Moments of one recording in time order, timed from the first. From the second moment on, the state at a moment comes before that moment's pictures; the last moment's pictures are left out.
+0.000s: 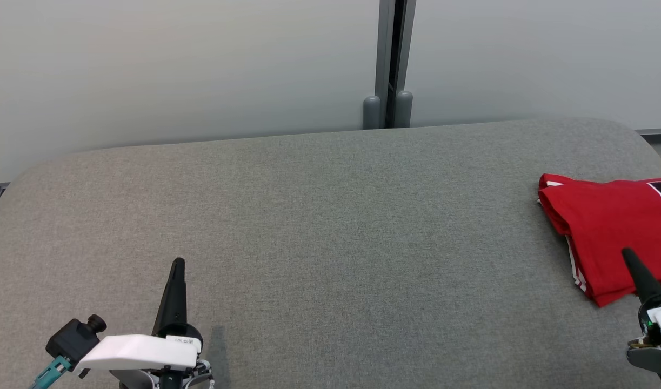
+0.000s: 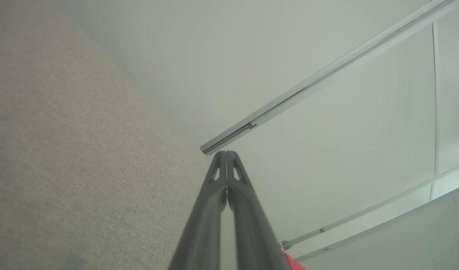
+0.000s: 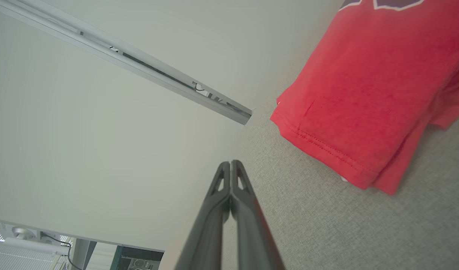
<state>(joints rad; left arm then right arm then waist) -0.05 0.11 -0.20 0.21 -1.19 -0.05 -0.21 -0.16 -0.07 -0.36 0.29 1.05 0.13 0.35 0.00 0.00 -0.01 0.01</state>
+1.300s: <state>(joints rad) -0.13 0.07 -0.23 0.26 -1.51 -0.10 -0.24 -0.25 -0.09 -0.46 0.40 1.37 0.13 0.46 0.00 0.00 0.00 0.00</state>
